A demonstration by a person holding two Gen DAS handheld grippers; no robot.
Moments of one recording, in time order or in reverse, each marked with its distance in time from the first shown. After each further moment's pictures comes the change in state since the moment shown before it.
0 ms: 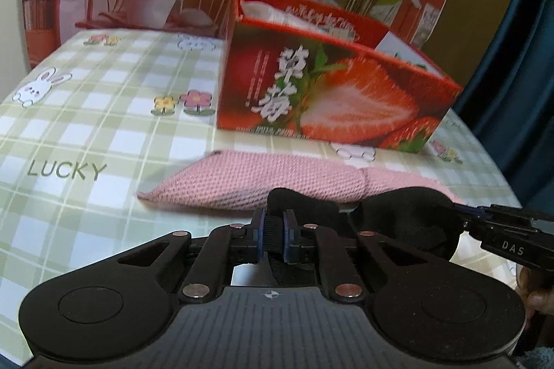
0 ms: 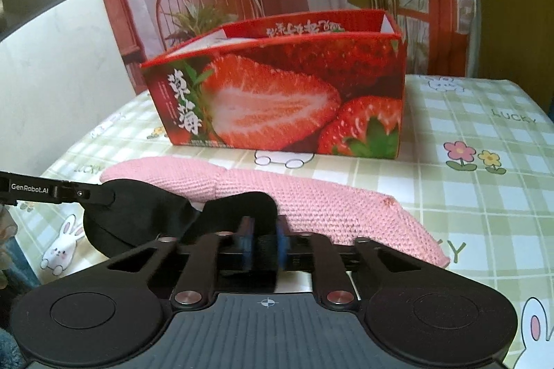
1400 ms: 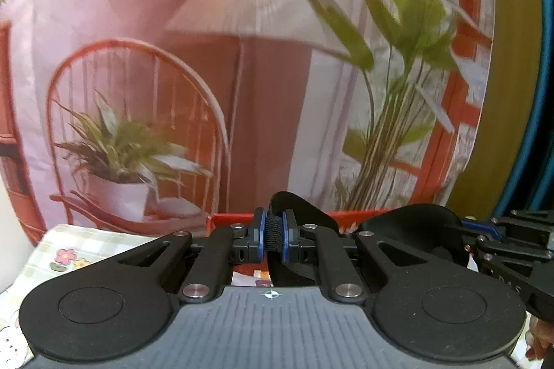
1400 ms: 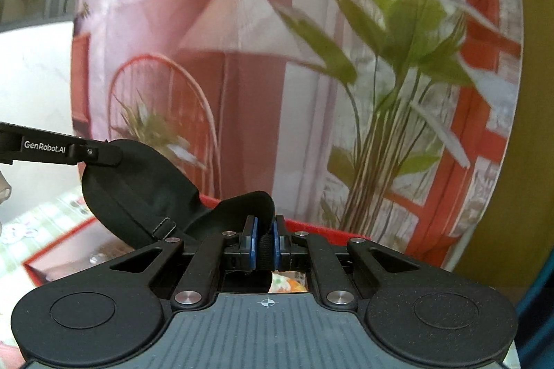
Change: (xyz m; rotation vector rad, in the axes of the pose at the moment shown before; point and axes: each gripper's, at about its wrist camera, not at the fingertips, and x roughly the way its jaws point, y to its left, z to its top) left arm 0.095 -0.036 0.230 0.150 -0.315 0.088; right arm 0.099 -0.017 0.224 -0.233 -0.261 -0.207
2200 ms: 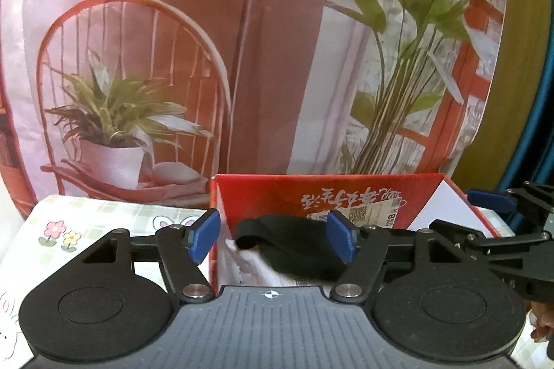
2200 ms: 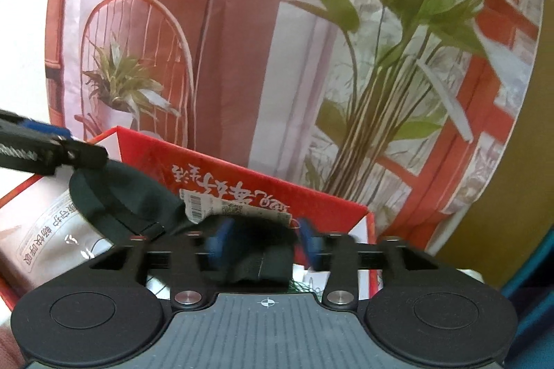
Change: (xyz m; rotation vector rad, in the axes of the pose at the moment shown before) left arm 0.018 0.021 -0.012 -0.031 0.108 -0.022; right arm 0.041 0.010 -0.013 -0.075 0.146 -0.095
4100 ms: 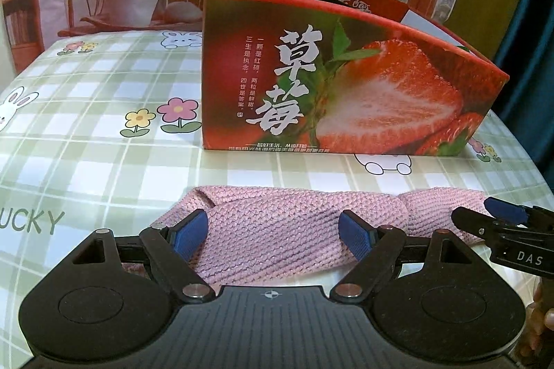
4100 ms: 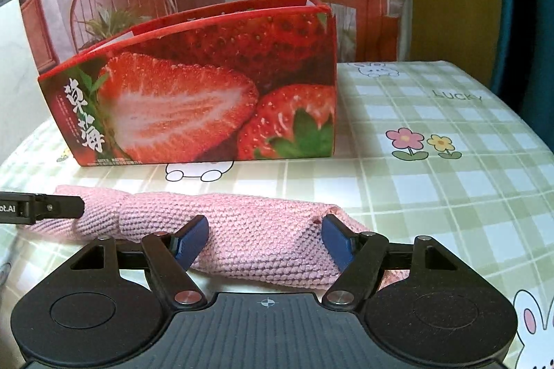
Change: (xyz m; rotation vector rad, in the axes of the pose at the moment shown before) left arm -0.081 -0.012 -0.193 -0.050 0.258 -0.017; right arm -0.122 0.024 -0.205 0.358 0.170 0.036
